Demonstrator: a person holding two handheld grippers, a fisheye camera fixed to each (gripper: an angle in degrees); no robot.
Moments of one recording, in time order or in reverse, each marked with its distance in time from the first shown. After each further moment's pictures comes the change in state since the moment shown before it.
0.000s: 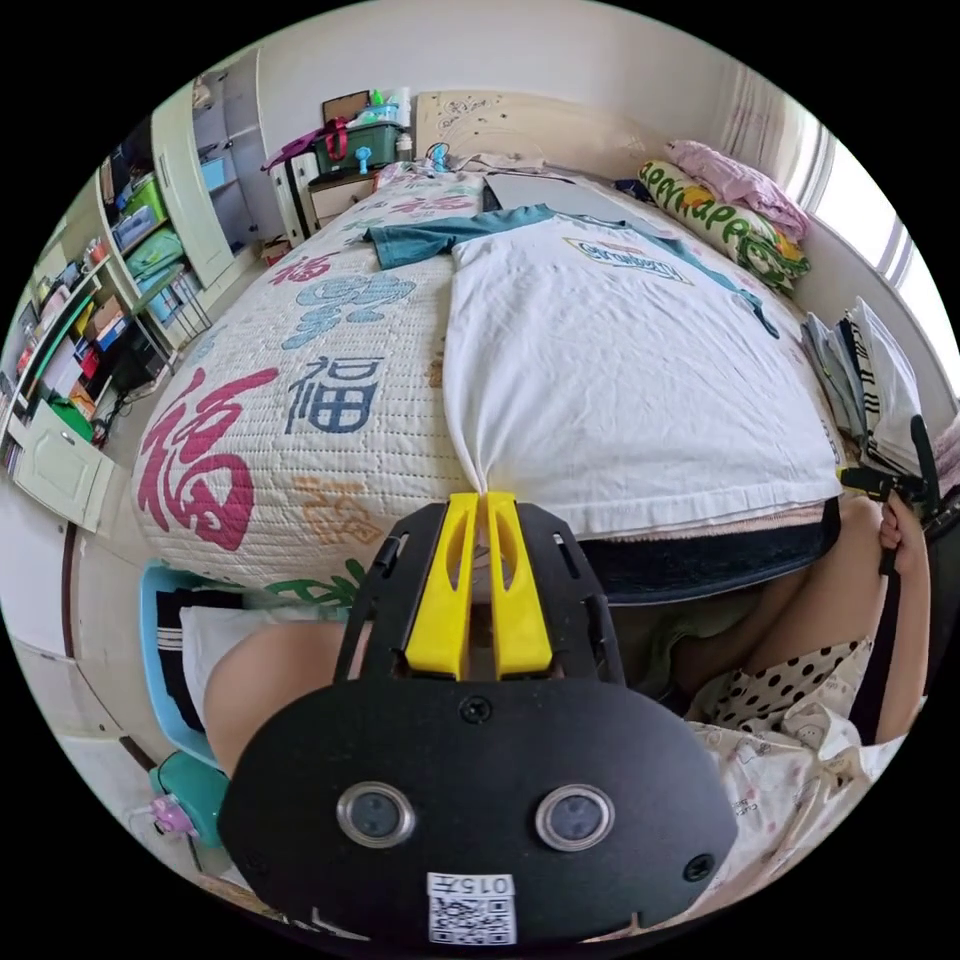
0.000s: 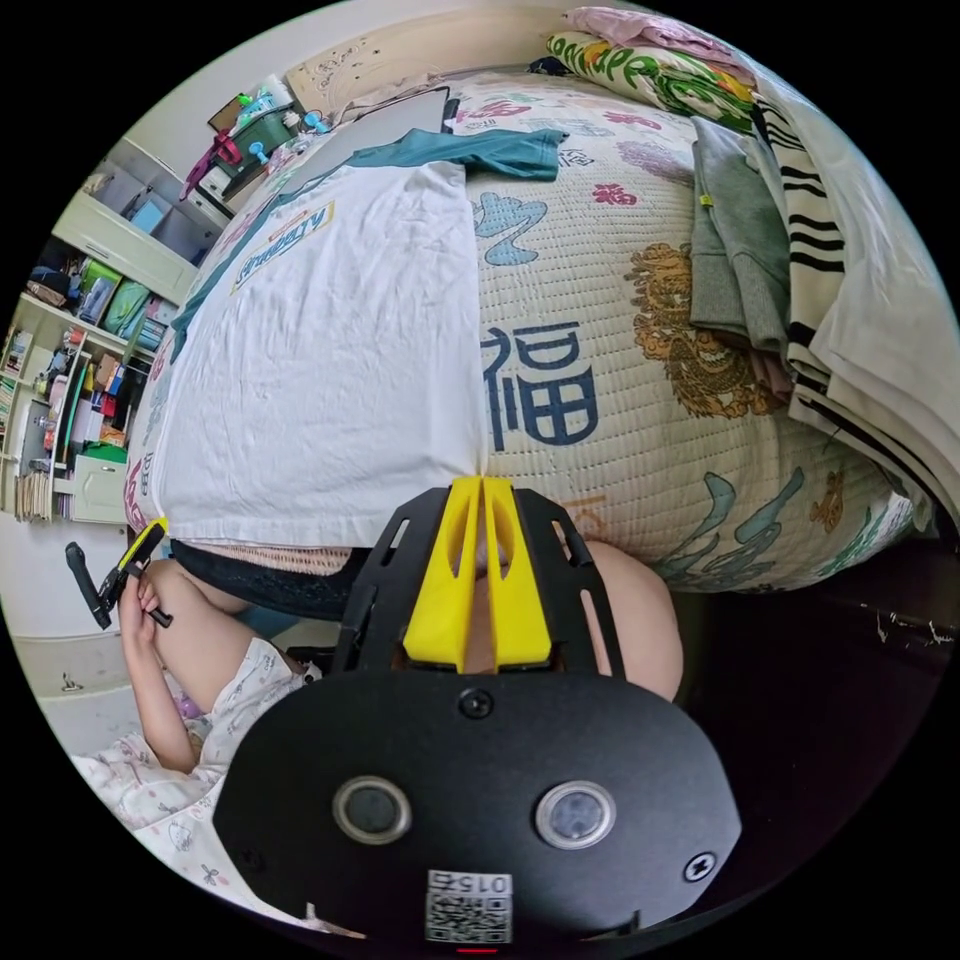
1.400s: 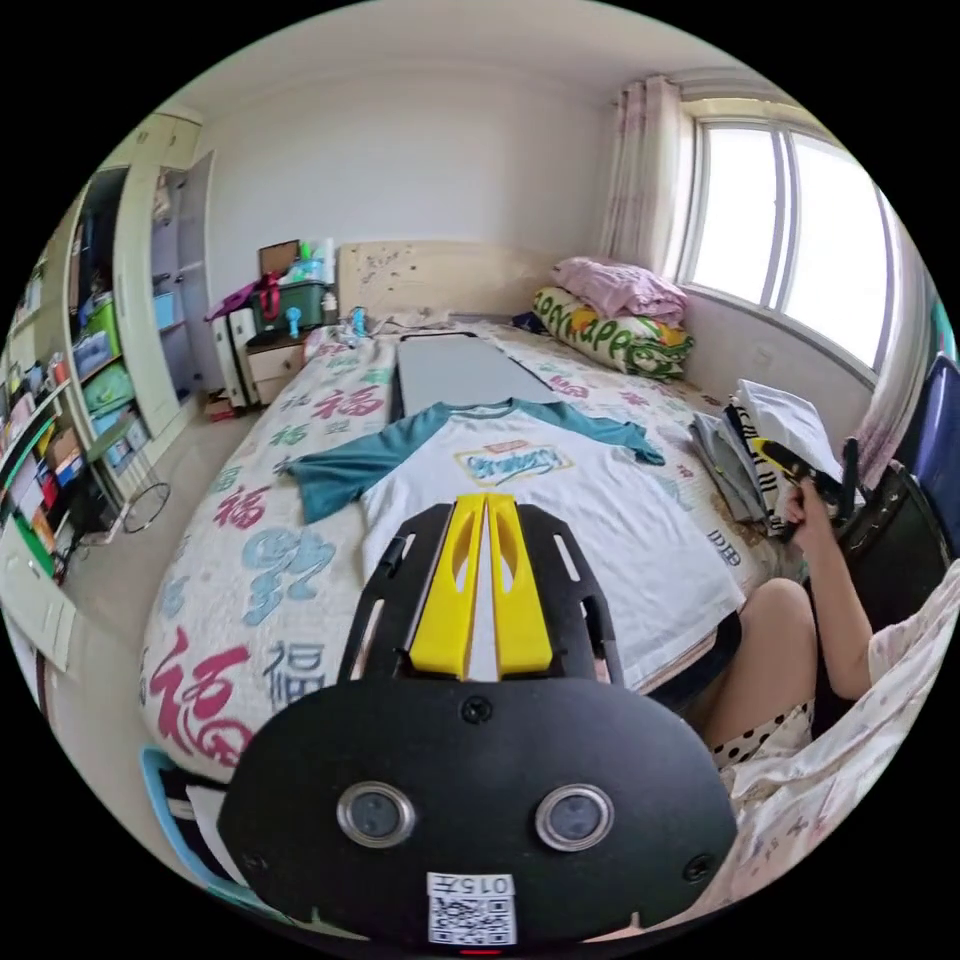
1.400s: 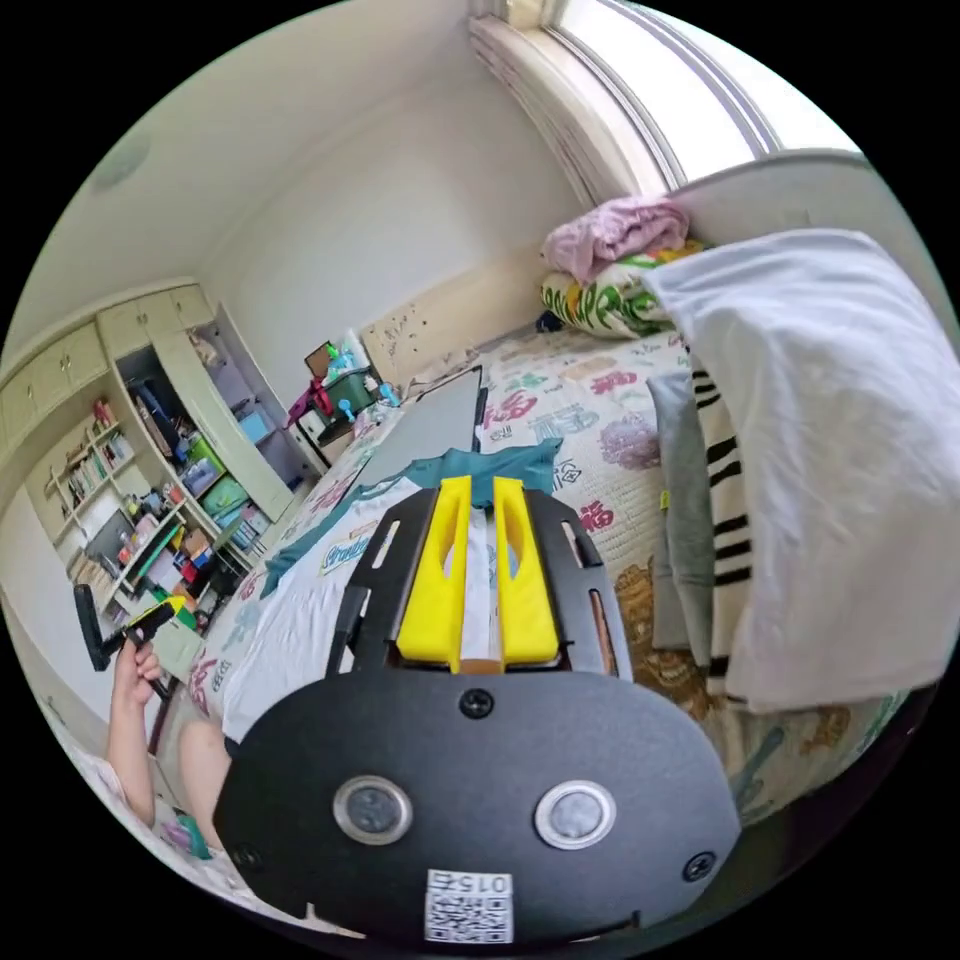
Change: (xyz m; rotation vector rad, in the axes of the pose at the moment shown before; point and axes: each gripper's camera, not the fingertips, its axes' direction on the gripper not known) left arm 0.024 -0.019 -0.180 0.407 0.217 0.219; right arm 0.014 0.040 -0.276 0.801 -0.257 0.038
